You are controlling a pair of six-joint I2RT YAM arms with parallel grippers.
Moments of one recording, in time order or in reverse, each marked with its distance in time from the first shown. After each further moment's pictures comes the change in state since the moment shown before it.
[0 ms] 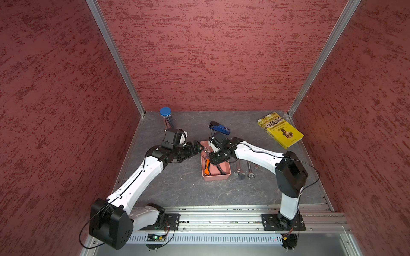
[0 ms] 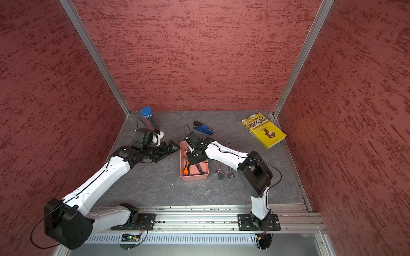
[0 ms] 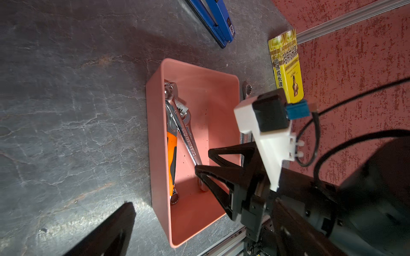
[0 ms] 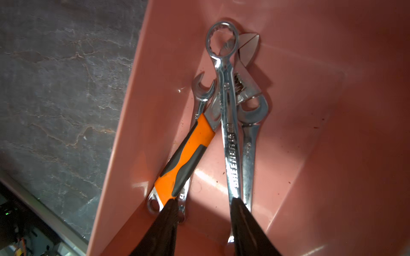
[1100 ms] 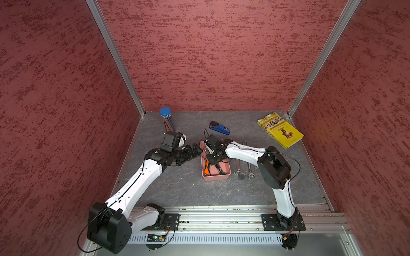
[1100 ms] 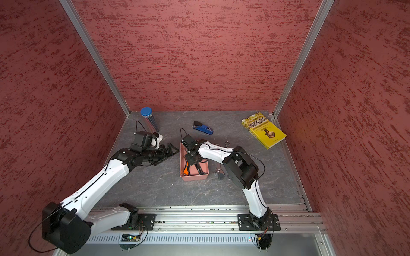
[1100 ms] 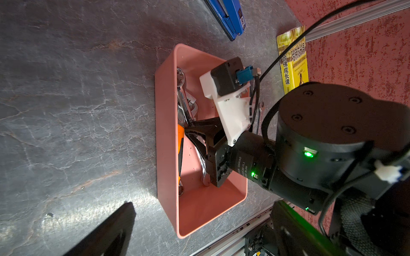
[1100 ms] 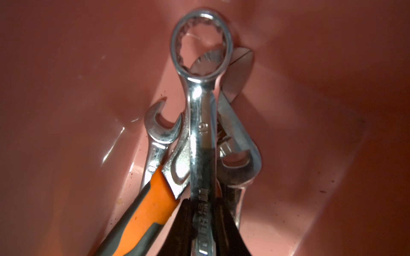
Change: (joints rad) left arm 0.003 -0.021 -0.038 -0.009 -0.003 -0.018; right arm -0.003 0.181 0.074 0.051 0.106 -0.081
